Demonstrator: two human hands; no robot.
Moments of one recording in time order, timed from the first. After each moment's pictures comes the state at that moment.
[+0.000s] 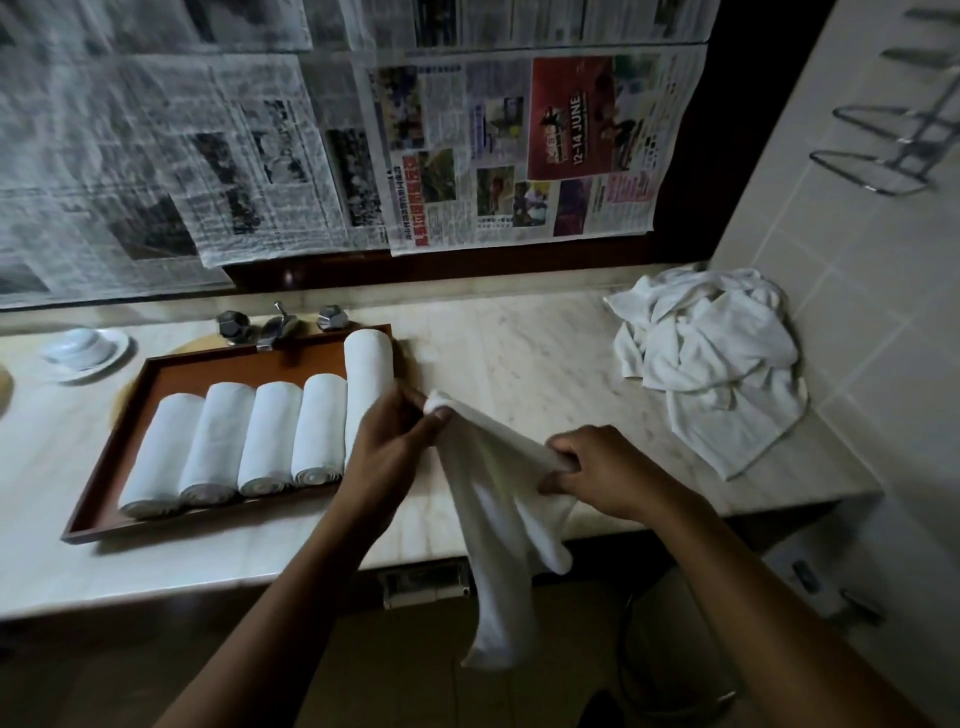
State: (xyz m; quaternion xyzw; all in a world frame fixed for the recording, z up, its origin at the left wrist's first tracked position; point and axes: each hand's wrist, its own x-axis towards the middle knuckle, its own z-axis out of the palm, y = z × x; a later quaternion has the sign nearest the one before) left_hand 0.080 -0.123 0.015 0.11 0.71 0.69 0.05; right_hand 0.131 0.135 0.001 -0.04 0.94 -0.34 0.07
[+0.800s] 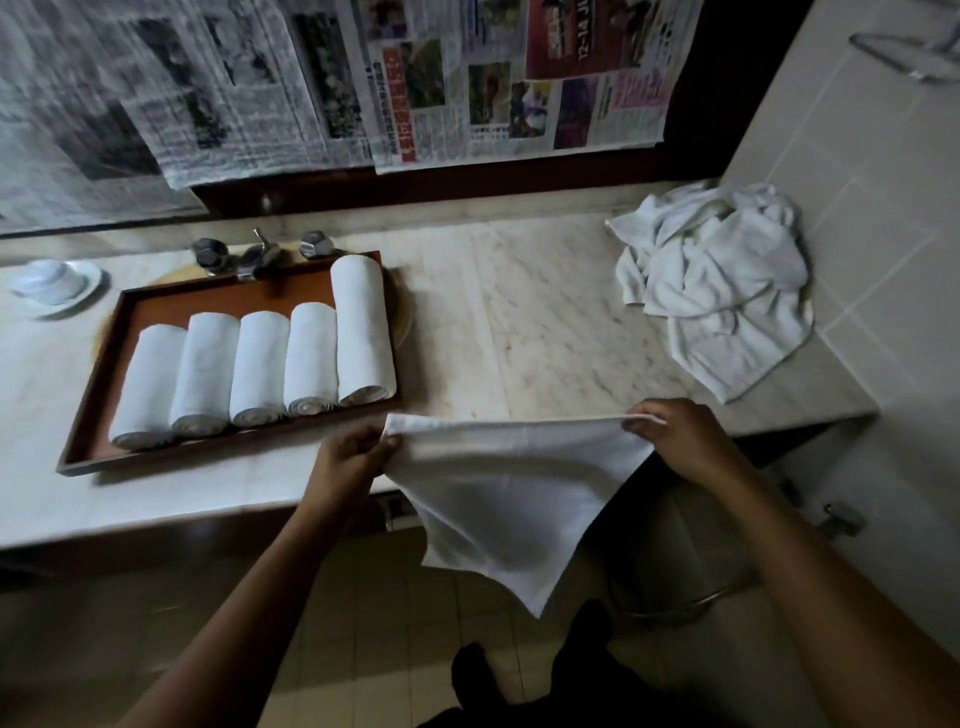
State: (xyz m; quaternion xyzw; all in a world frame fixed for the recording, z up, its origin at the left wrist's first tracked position) left_hand 0.100 -0.191 -0.104 0.01 0.76 0.63 0.13; right_hand 0.175 0.219 -0.086 0.16 0.93 -0.34 0.04
